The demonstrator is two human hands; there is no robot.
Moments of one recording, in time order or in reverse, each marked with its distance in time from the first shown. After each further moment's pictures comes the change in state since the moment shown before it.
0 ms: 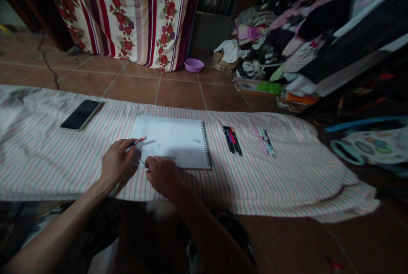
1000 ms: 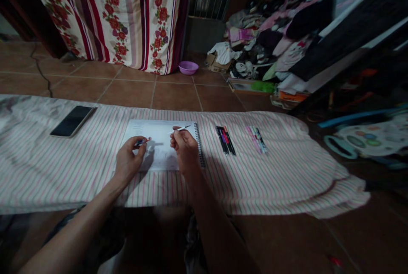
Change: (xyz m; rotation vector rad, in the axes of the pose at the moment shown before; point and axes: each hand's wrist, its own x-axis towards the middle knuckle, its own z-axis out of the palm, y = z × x) left_hand 0.016 0.045 0.032 -0.382 0.049 -0.054; right_hand 0.013 0.048 -0.048 1.566 0.749 0.453
